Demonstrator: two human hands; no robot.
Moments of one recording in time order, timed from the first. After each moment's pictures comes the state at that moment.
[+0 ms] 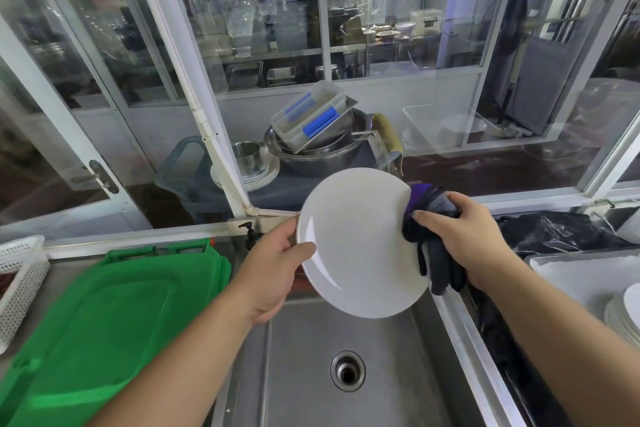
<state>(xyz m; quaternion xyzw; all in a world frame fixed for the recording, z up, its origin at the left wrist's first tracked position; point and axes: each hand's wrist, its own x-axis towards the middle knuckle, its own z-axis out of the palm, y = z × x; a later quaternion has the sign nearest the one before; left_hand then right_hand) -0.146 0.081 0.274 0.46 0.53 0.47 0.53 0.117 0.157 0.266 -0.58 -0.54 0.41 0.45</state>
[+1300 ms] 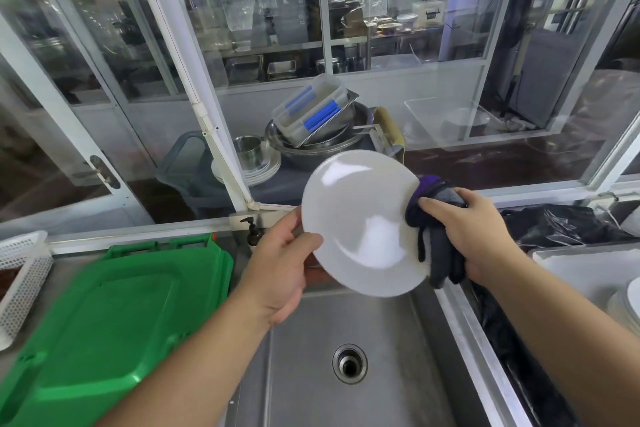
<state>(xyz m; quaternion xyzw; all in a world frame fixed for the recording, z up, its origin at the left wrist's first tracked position) -0.132 0.078 0.273 0.37 0.47 0.55 0.58 0.110 0.158 0.265 -0.59 -0.46 0.45 0.48</state>
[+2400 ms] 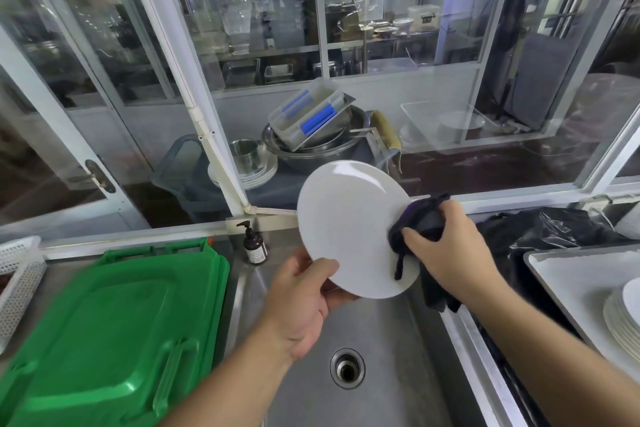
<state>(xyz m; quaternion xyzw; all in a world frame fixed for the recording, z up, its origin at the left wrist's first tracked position) -0.103 0.063 0.254 0.27 0.46 0.58 0.62 0.102 0.135 0.254 -0.68 -0.60 0.27 0.33</state>
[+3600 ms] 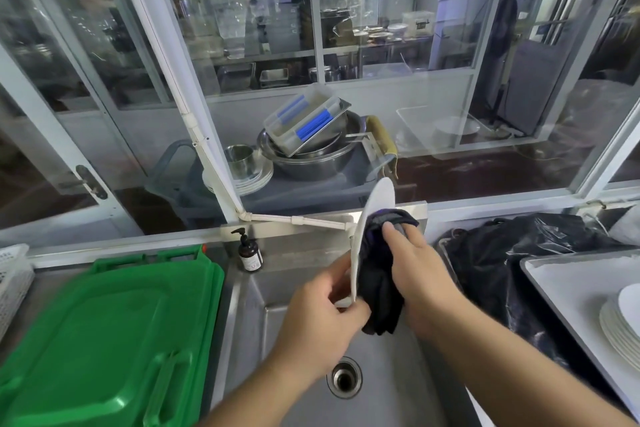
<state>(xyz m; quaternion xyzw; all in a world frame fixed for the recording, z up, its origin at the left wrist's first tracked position) -0.091 0.059 0.244 0.59 0.55 0.44 0.39 0.046 0.120 0.260 -0.56 -0.39 0.57 0.46</state>
